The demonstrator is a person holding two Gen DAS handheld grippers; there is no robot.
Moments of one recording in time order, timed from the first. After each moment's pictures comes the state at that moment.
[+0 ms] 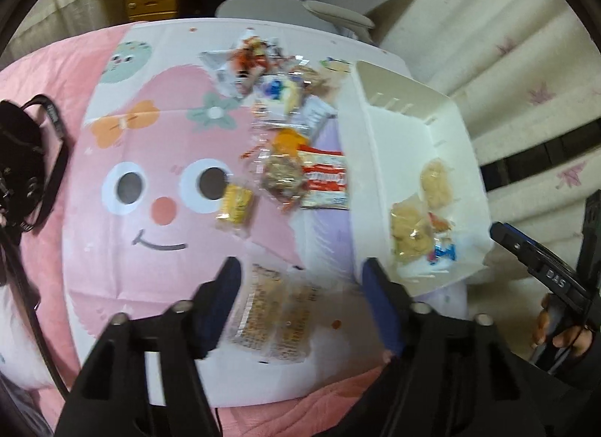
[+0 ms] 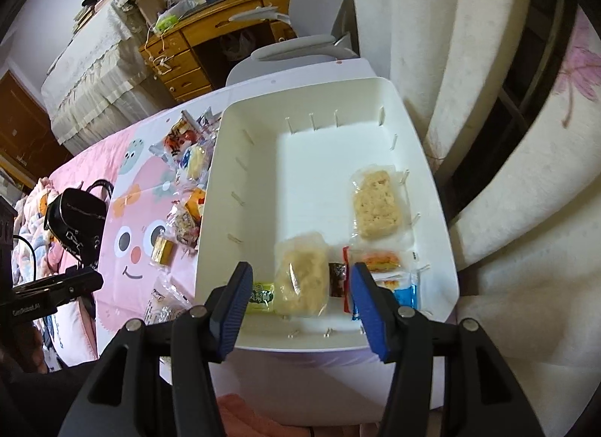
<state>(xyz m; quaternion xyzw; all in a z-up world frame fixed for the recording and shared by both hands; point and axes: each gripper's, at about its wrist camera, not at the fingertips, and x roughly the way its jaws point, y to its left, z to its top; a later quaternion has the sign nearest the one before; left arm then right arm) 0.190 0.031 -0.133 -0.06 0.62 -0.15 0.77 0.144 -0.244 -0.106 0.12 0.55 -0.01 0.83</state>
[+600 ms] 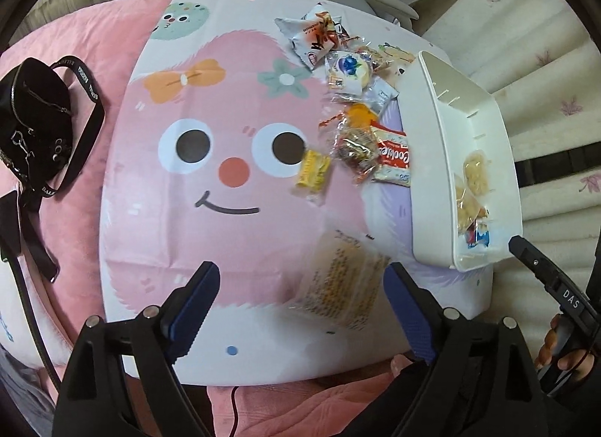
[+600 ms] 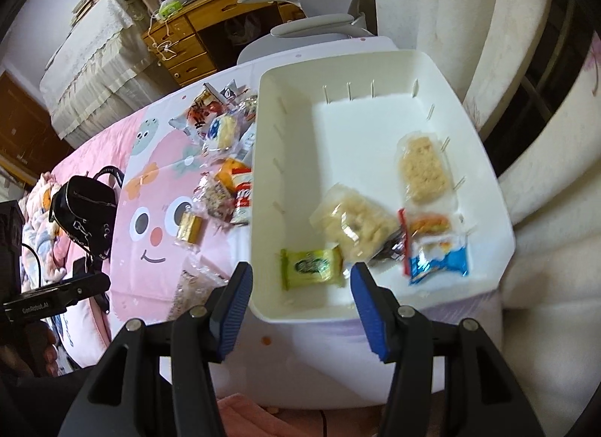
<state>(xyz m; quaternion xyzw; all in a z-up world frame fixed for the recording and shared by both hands) 0.186 0.109 -0.153 -0.07 0.66 -0.12 0.74 0.131 -0.179 -0.116 0.14 0.57 -0.02 0.81</state>
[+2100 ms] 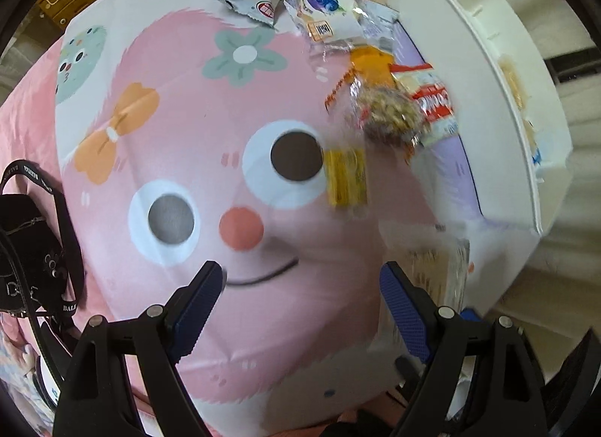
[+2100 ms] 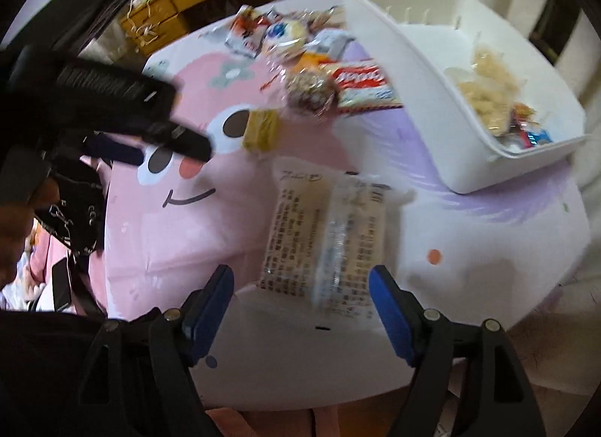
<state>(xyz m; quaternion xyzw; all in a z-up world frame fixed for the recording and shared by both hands) 0.274 0.066 -0.235 0.13 0.71 -0.22 0.66 0.098 0.013 -0.210 0.15 0.58 -0.09 0.79</state>
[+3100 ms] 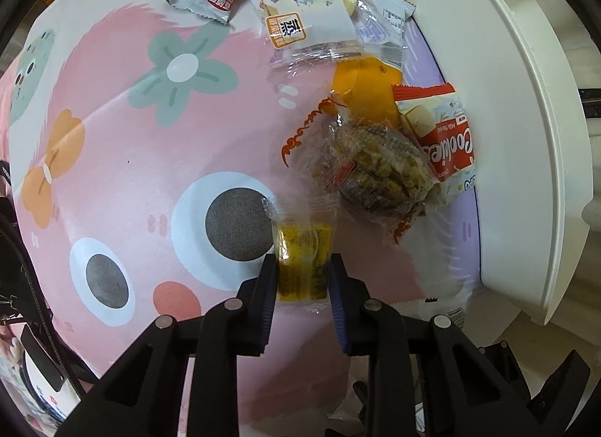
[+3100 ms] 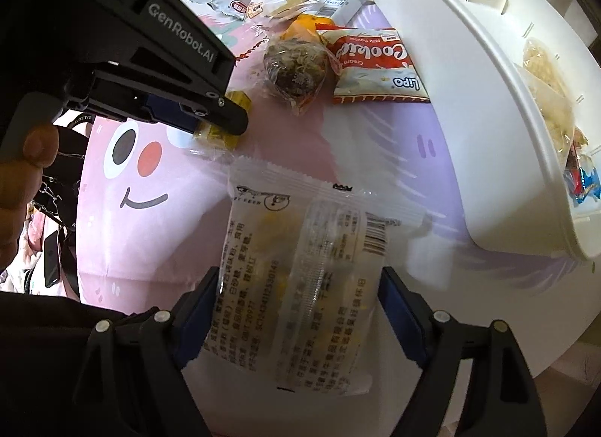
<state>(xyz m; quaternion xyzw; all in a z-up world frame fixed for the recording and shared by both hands) 0.314 -0.005 -0.291 0.10 0.74 -0.20 0.64 0.137 -0.031 -0.254 0.13 0.64 -0.03 0.76</state>
